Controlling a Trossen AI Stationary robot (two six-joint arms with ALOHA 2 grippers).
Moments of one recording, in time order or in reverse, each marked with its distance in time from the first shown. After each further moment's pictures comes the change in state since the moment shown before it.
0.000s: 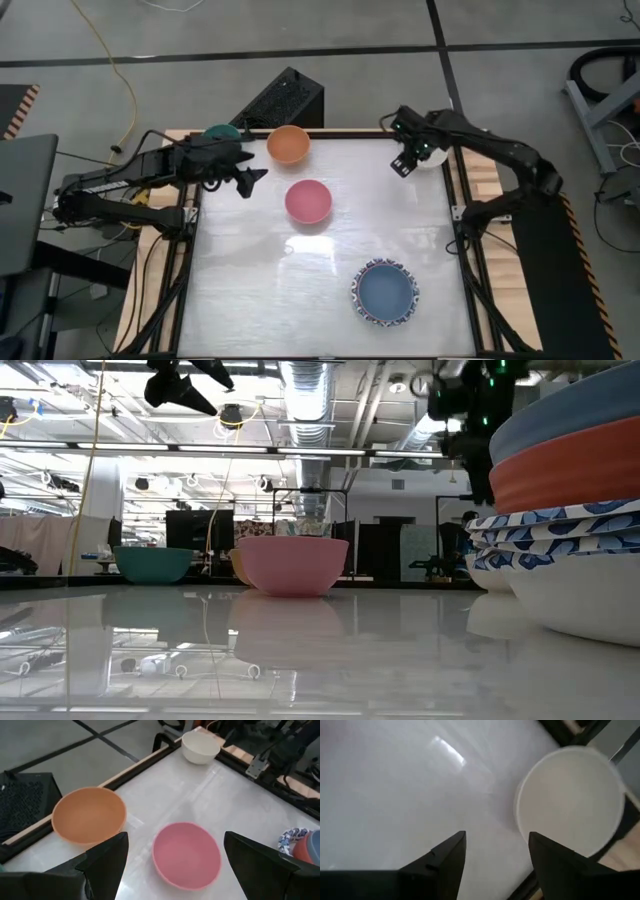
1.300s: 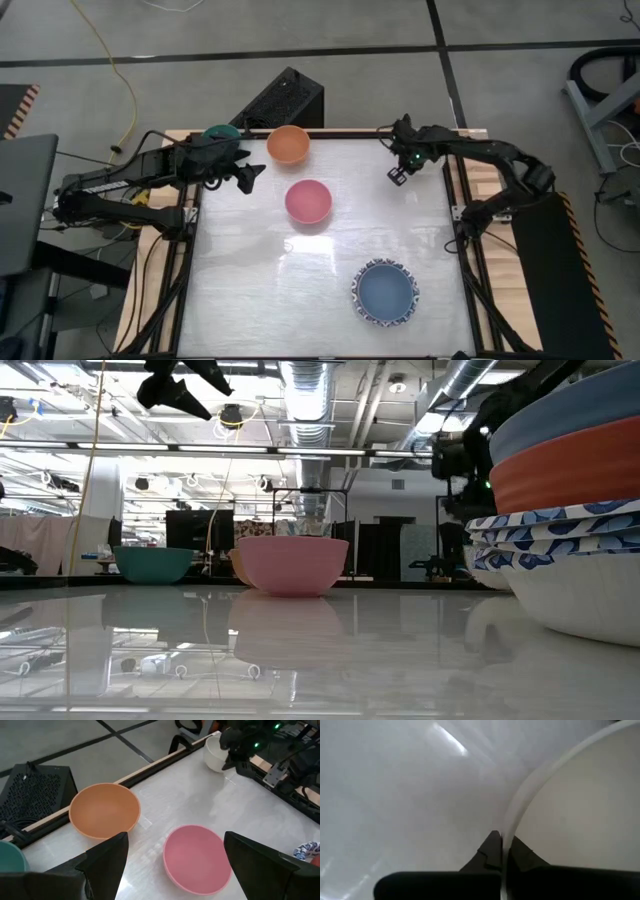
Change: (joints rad) left arm 0.000 0.000 0.000 -0.023 -0.076 -0.061; right arm -0.094 0.080 -0.315 0.389 -0.038 -0.091
